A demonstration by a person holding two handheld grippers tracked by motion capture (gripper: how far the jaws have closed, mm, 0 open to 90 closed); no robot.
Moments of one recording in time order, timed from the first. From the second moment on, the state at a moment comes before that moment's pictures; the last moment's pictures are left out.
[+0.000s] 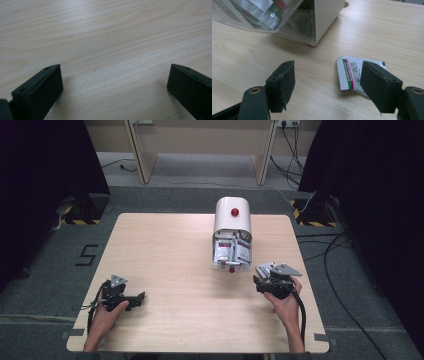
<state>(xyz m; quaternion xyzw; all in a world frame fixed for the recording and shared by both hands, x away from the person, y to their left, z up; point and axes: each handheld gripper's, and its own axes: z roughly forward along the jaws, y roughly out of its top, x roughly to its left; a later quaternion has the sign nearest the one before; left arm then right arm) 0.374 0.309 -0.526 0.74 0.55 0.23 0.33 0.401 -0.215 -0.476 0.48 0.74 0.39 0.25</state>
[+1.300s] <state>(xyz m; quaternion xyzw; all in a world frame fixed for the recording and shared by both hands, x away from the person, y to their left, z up) 0.374 0.309 -0.526 0.74 0.55 0.23 0.32 0.368 -0.225 -0.485 0.47 0.75 0.39 0.25</state>
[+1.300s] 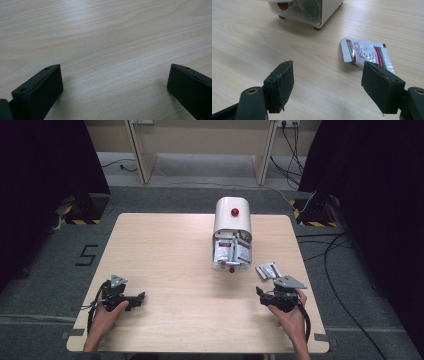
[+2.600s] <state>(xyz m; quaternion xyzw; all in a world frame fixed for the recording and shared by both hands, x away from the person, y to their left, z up) 0.374 0.309 -0.526 0.74 0.55 0.23 0.32 0.343 -0.226 -0.512 0.48 0.77 0.37 0.22</state>
